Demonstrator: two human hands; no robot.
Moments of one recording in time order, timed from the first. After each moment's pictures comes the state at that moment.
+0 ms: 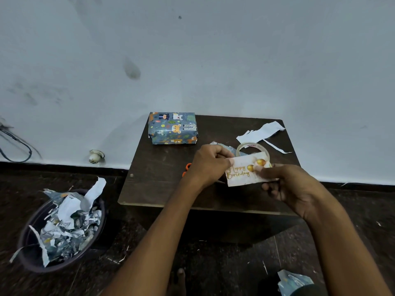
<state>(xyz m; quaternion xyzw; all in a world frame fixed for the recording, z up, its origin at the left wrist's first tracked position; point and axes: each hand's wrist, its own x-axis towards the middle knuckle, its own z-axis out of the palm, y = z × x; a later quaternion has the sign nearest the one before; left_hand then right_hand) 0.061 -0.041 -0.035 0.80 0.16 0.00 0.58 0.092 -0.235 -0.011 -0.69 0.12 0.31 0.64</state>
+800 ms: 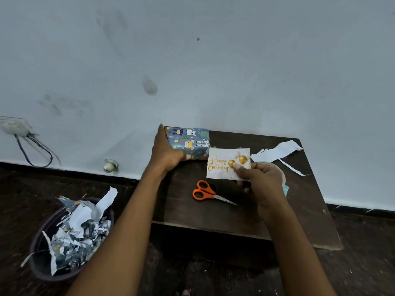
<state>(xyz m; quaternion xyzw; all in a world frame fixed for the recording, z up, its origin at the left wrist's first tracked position) 0.079 0.095 -0.050 0.78 0.30 0.16 0.53 0.099 -0.148 -0.013 -0.69 0.09 0.21 0.69</state>
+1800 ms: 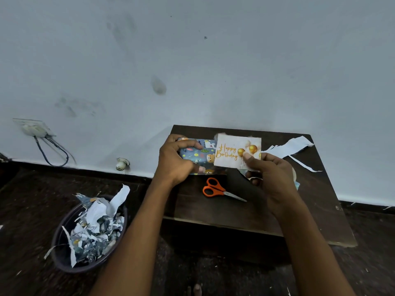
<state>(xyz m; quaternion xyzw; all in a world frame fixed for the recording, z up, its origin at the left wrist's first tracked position) 0.039 0.071 -0.036 0.81 0.18 0.22 0.52 0.098 -0.146 -0.007 -0.65 0.06 0.20 0.73</state>
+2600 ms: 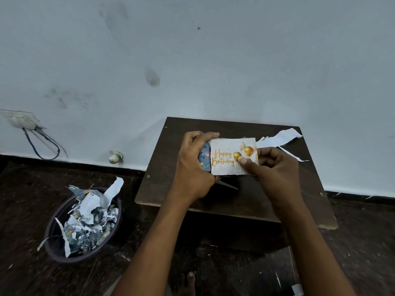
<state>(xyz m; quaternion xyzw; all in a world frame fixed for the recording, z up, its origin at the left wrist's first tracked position) 0.013 -0.001 -0.029 0.84 0.07 0.27 0.46 0.083 -0.179 -0.023 -0.74 -0.07 0.07 0.67</state>
